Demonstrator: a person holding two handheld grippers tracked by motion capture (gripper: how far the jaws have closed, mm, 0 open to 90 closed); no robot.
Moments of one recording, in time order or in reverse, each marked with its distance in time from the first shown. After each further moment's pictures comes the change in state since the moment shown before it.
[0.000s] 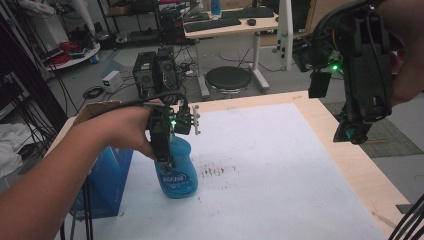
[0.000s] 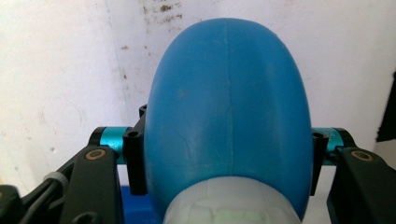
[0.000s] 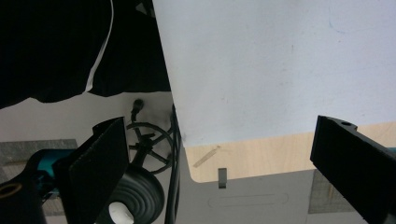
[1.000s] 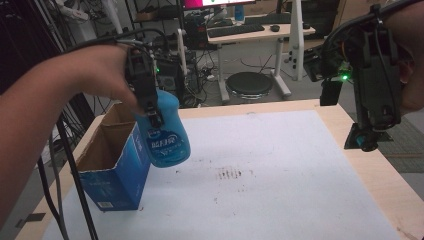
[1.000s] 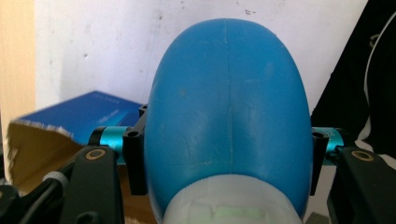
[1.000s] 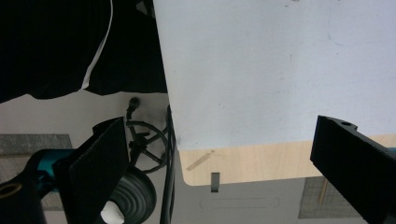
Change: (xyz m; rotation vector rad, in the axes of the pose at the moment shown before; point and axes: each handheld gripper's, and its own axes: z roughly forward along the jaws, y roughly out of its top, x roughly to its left) left arm -0.005 -0.053 -0.129 -0.009 0.030 -0.346; right arm -0.002 0.010 0.004 0.003 -0.005 -0.054
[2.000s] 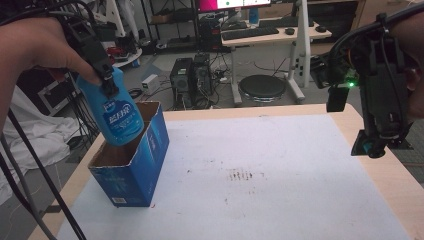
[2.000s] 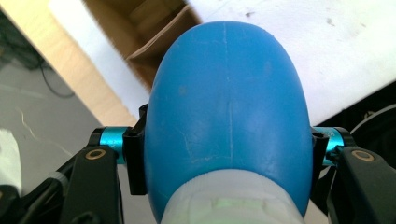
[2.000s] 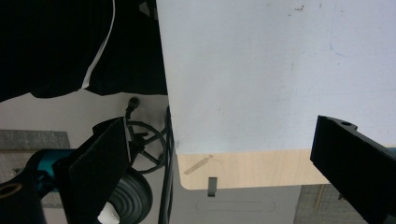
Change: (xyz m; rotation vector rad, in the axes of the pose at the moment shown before) left arm 0.054 -0.110 -0.041 0.003 0.045 -0.683; right arm 0.000 0.008 0.003 -0.004 0.007 -0.034
